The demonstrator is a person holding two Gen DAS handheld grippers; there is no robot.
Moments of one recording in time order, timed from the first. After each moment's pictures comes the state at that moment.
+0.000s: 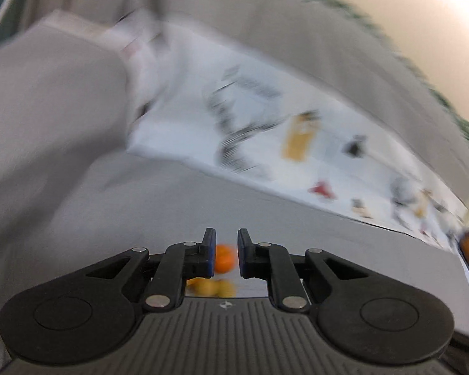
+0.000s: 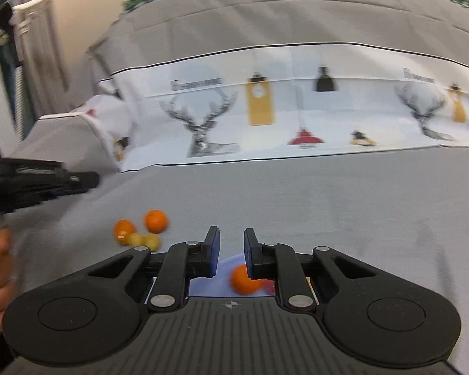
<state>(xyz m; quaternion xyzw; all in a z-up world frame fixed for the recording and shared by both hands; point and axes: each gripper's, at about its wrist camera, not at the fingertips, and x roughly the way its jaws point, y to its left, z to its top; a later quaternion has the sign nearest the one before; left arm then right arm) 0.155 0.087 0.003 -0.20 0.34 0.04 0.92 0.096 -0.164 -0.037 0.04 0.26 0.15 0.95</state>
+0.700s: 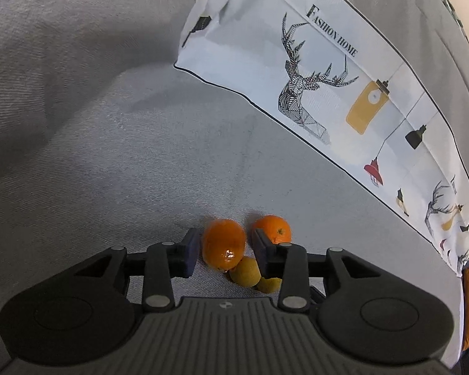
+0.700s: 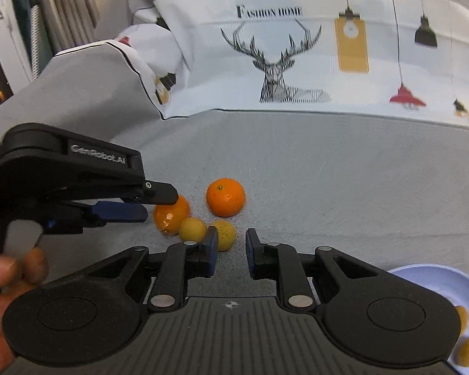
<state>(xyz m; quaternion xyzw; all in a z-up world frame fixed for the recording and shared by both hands) 0.208 0.117 -0.048 -0.27 0.43 0.06 0.86 0.194 -0.057 -0.110 0.04 0.35 0.21 0.91</state>
